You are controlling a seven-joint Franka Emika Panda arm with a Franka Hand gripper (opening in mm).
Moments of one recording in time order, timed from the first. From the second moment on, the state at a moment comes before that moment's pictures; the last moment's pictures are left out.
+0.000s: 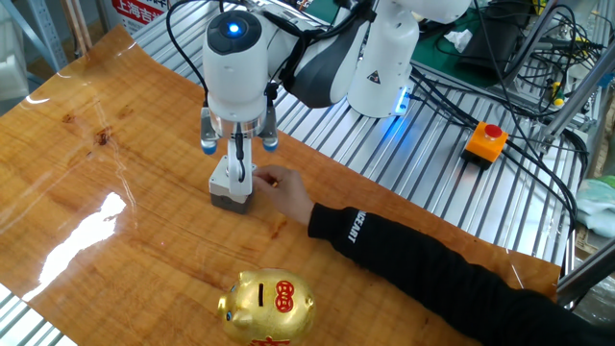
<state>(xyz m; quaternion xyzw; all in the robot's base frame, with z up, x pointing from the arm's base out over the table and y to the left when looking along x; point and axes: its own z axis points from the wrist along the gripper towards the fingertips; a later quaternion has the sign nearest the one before) 0.479 -0.091 0.157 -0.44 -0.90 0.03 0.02</state>
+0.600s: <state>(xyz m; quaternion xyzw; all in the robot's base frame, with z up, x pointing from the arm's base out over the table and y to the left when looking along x) 0.479 -0.090 0.158 -0.44 -0.90 0.03 0.02</state>
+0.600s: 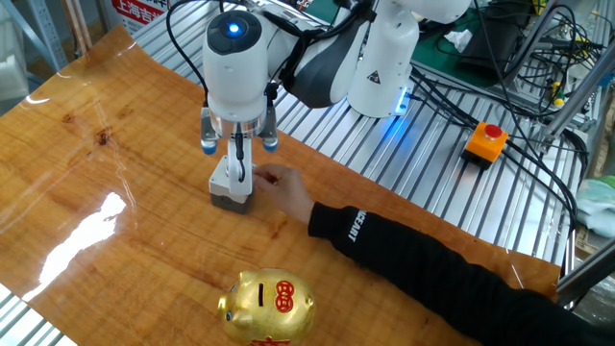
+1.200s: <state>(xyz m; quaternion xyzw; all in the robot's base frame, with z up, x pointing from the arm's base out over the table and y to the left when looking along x) 0.475 -0.087 0.170 -0.46 -0.89 0.01 0.03</state>
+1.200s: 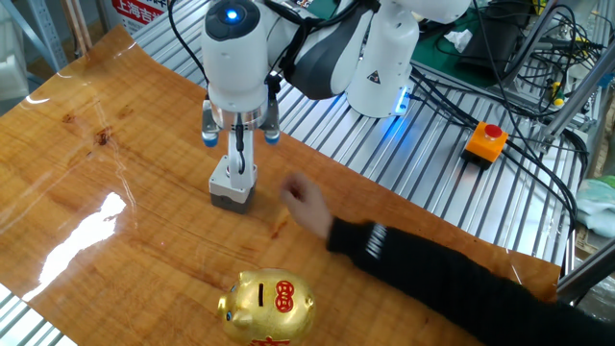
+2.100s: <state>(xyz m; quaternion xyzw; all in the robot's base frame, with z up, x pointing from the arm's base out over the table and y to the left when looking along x) 0.495 -0.058 0.195 -0.48 -0.88 0.01 0.03</state>
